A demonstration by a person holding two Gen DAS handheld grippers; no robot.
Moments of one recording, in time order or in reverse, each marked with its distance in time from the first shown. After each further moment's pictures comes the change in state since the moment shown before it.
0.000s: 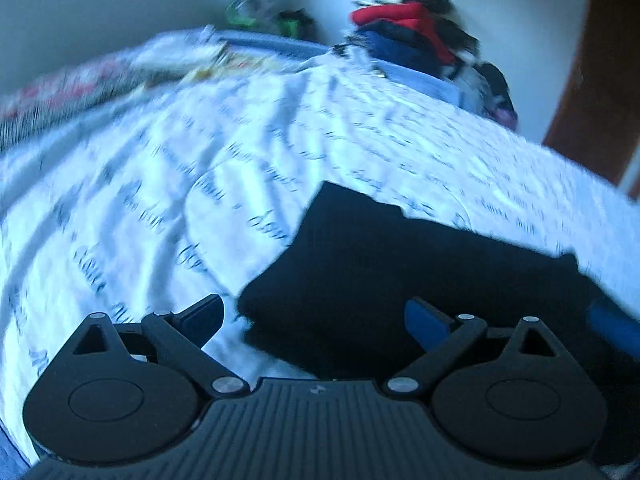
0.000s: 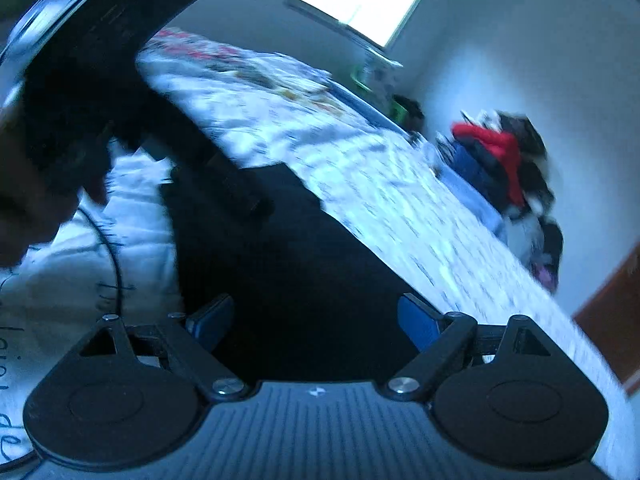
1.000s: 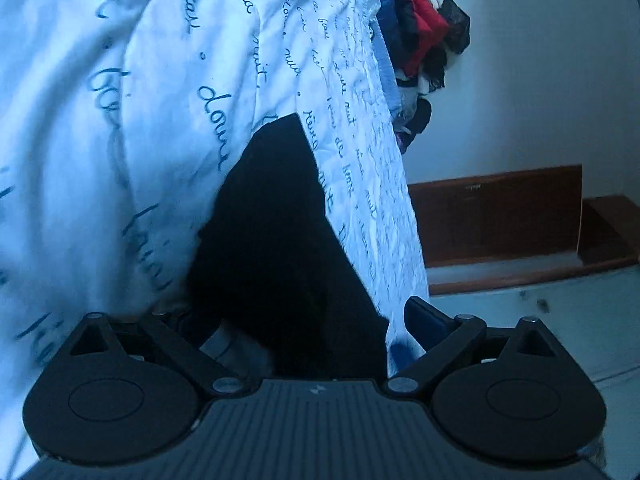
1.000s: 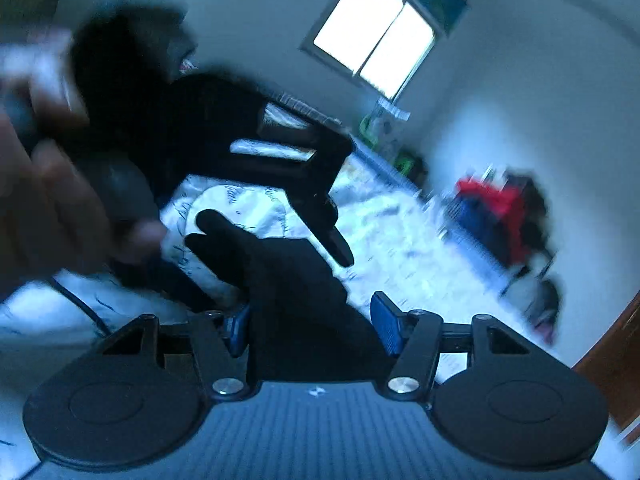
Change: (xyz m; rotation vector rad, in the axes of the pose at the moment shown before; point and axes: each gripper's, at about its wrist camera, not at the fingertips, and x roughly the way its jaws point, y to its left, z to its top) left arm 0.075 0.063 0.003 -0.701 0.318 -0.668; right arm 0.030 0.010 0.029 0.016 -0.131 0.030
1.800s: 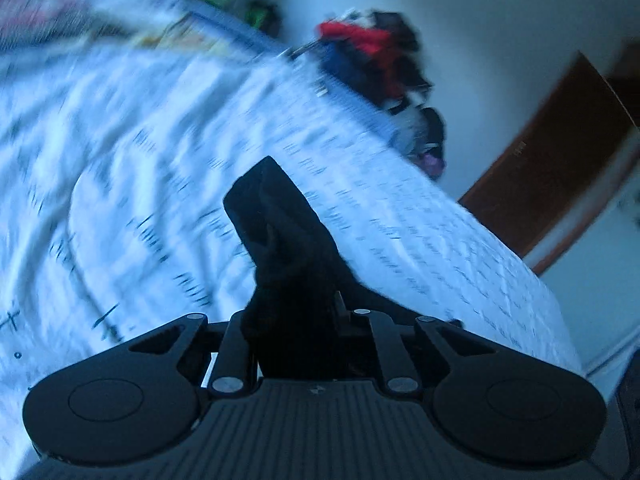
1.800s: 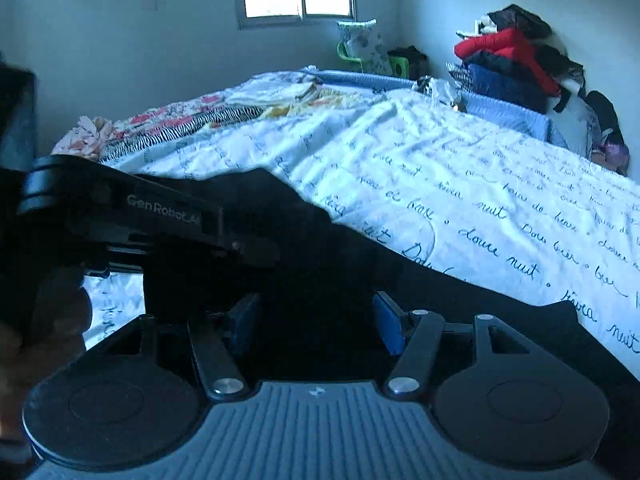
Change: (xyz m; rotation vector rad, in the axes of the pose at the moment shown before) left arm 0.003 -0.112 -0.075 0.599 -0.289 0.322; right arm 0.027 -0.100 -0.024 0.515 0.127 0.210
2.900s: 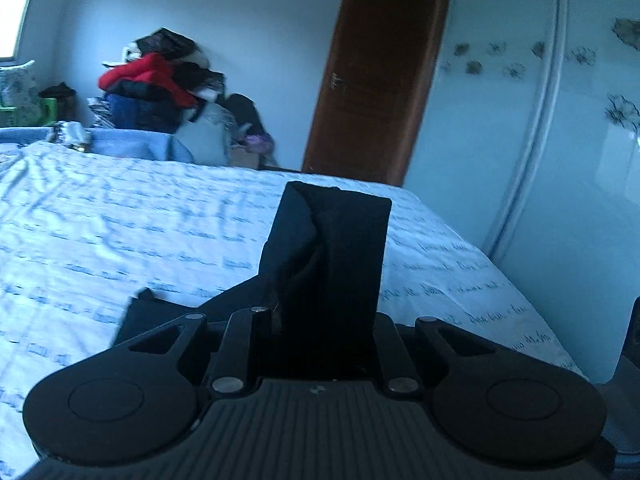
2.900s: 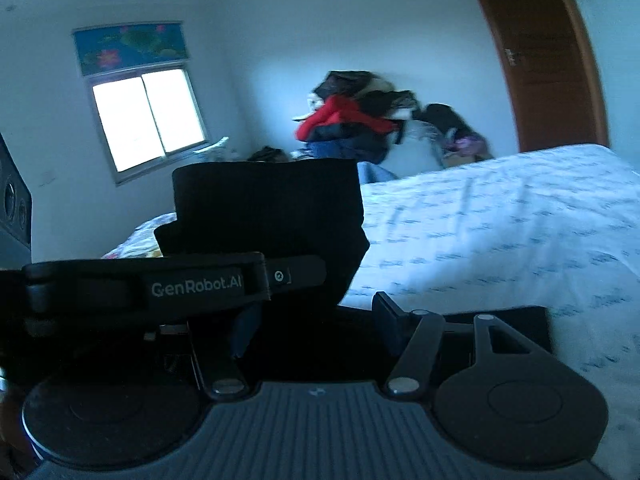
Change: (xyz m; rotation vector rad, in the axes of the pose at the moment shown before) left arm 0.012 -0.251 -0.124 0.530 -0.006 -0.325; right arm -0.202 -0.138 -0.096 0.415 -0.335 -0.269
